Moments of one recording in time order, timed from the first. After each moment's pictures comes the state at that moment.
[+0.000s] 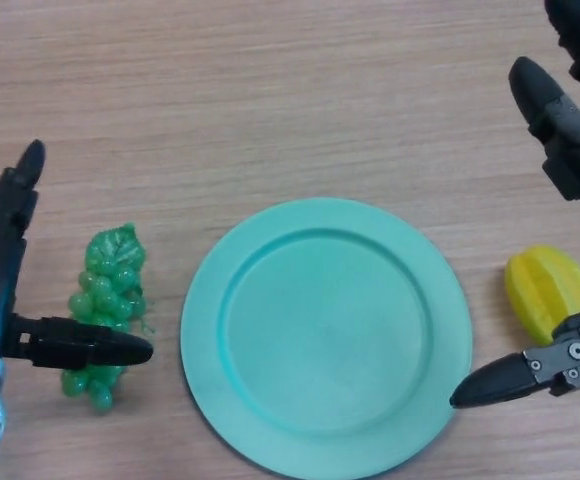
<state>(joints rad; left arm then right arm) -0.03 0.29 0.18 -0.24 0.16 0.17 -0.09 -0.01 -0.38 -0.04 -1.00 0.38 0.53 -0.04</state>
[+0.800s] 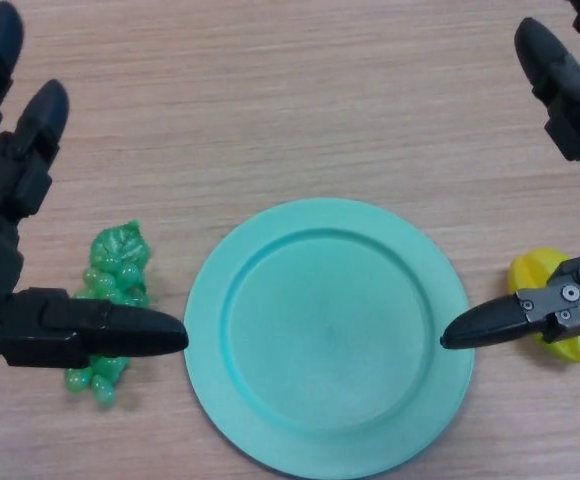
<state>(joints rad) 0.02 0.31 0.33 -1.00 -0.52 0.69 0.03 -0.15 -0.31 -0.08 -1.00 0.36 0.71 -0.05</state>
